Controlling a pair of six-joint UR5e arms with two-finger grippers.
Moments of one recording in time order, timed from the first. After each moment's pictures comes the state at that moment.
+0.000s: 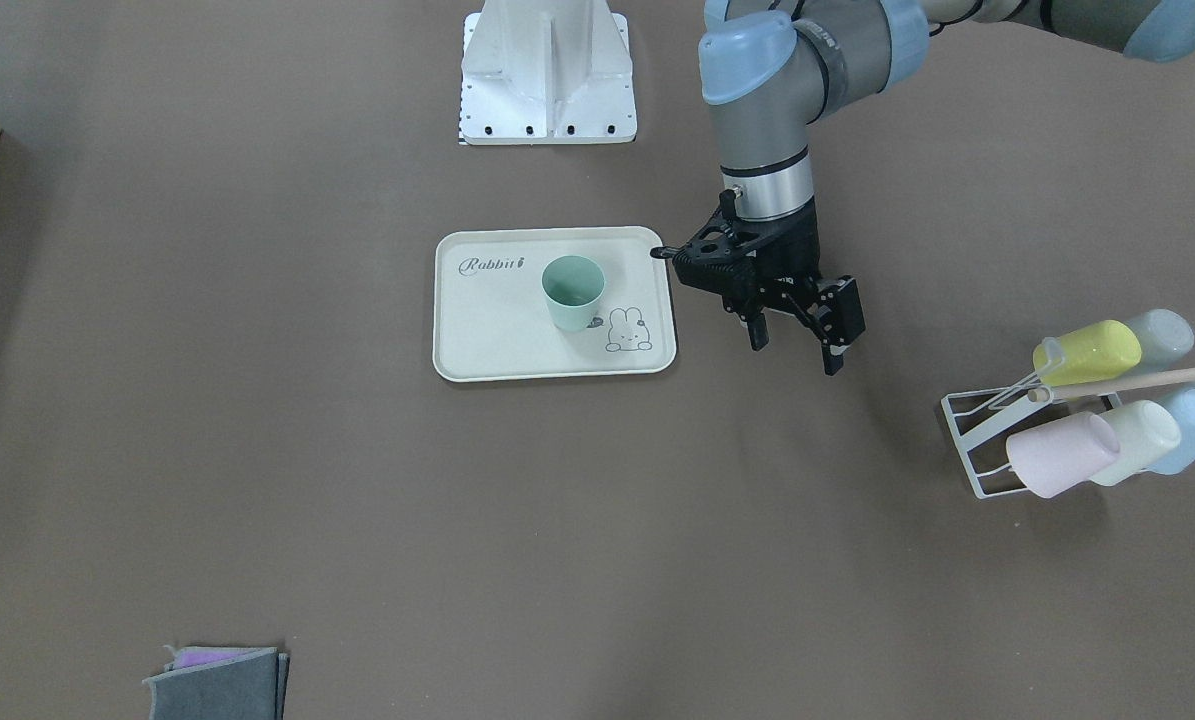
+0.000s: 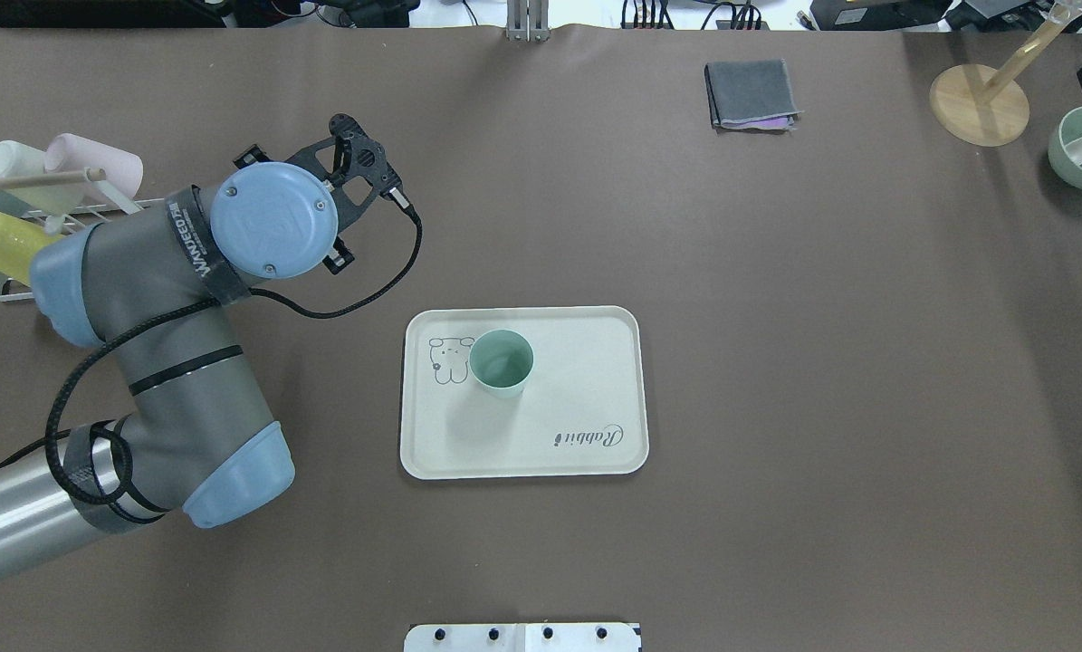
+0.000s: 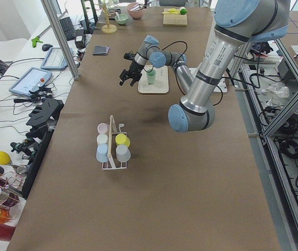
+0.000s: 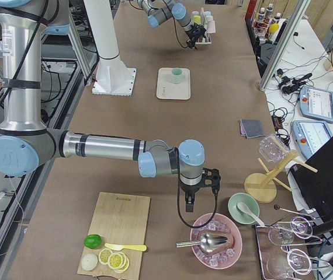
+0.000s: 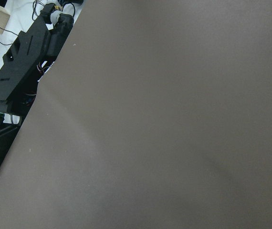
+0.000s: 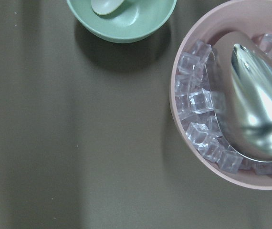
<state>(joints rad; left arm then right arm) -0.62 -2.15 -1.86 -1.39 -1.38 -0.29 1.50 -1.64 1.58 -1.35 2.22 0.19</state>
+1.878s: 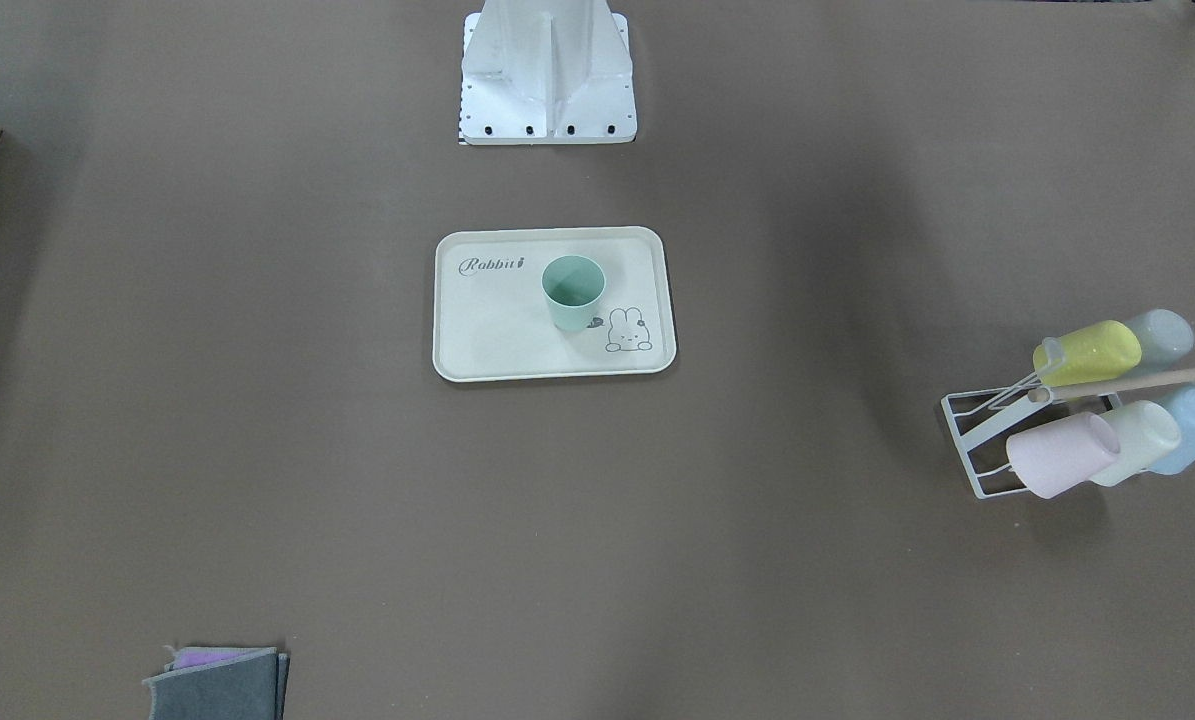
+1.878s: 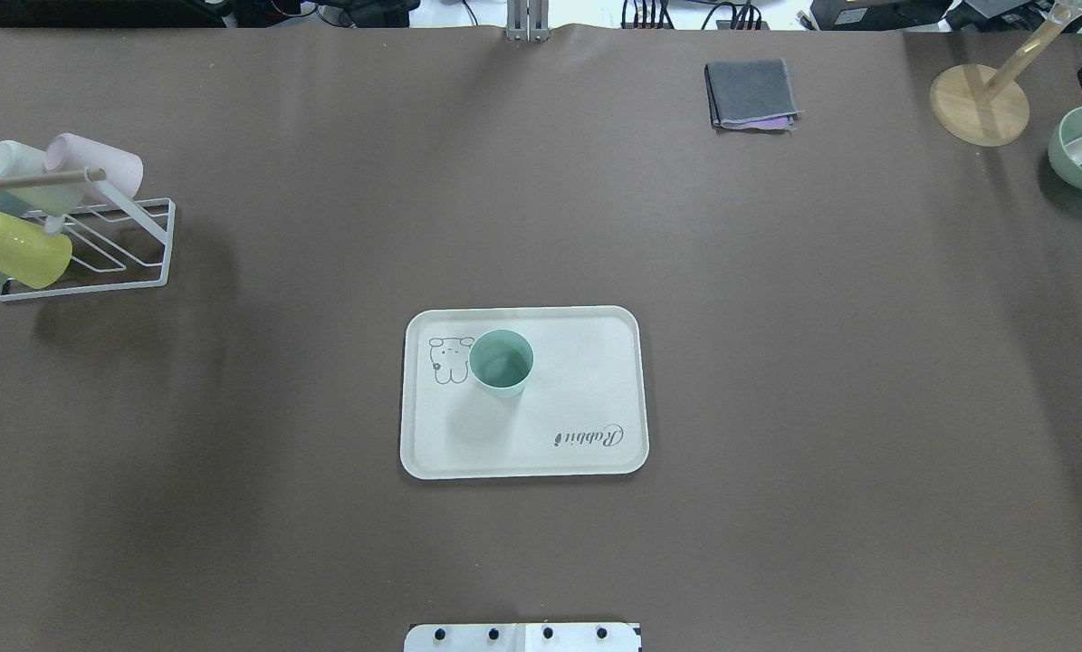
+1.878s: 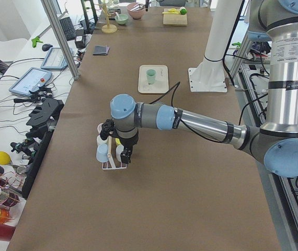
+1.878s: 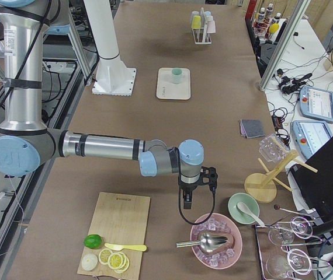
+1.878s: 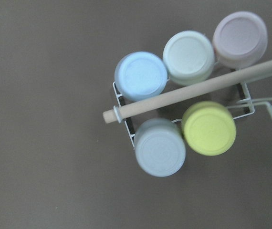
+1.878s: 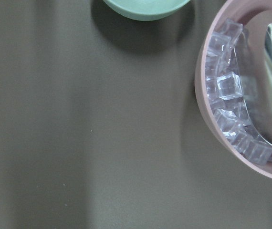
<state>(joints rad) -1.54 -1.51 -1.83 -1.39 -2.36 0.15 1.46 -1.65 1.58 -1.35 2.24 0.18</state>
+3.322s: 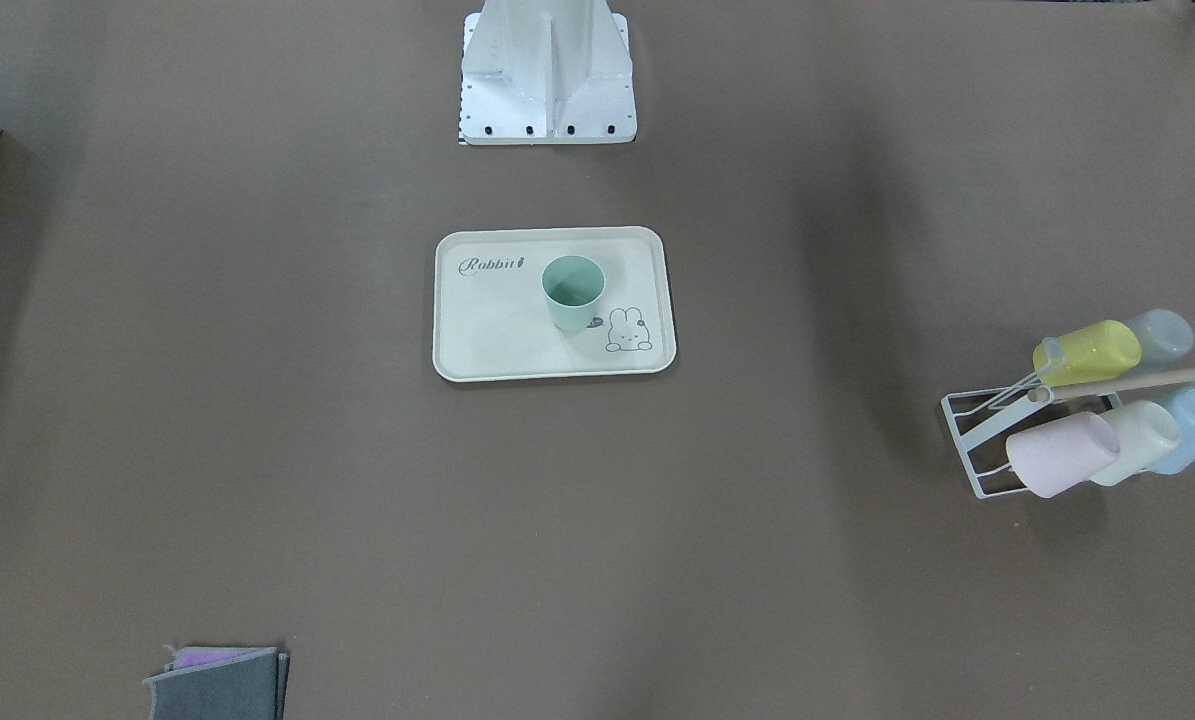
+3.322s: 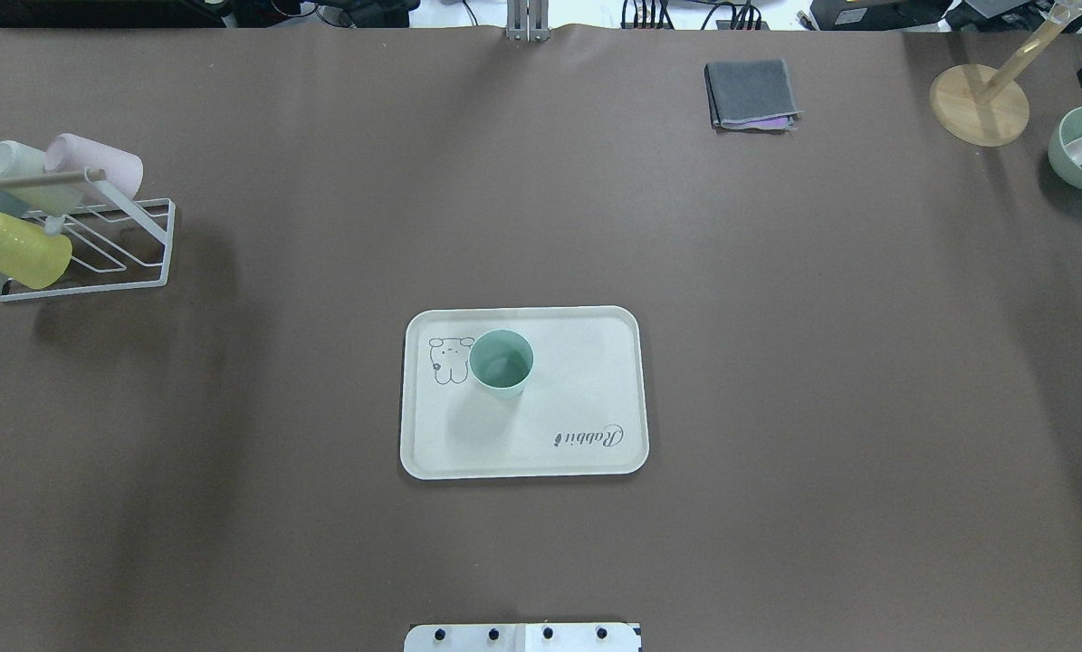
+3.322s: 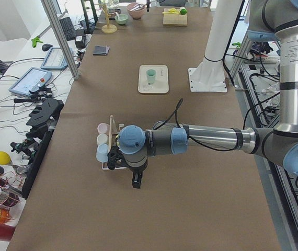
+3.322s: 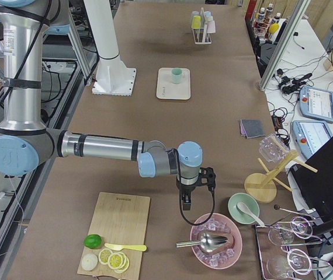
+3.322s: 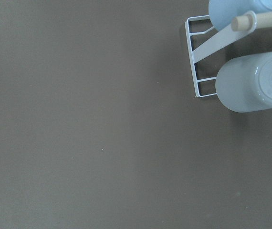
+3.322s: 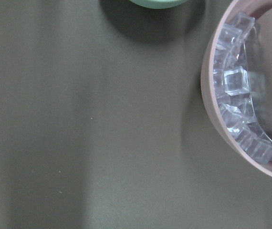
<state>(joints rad) -1.65 -1.46 -1.76 -1.39 -2.43 0.20 1.46 -1.66 1.57 -1.36 2.24 0.11</state>
